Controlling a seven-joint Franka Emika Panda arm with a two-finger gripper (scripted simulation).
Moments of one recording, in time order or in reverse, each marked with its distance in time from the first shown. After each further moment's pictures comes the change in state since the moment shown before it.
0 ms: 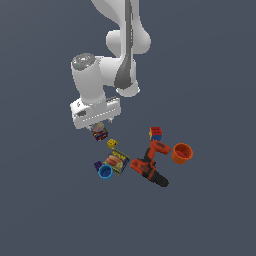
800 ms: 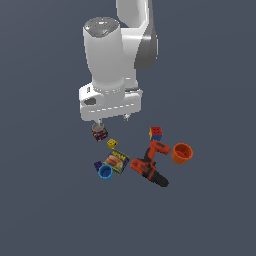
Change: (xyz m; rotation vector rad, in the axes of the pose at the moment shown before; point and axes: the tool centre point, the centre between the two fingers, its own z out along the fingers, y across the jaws) arm 0.085 -0.036 -0.093 -0.011 0.000 0.216
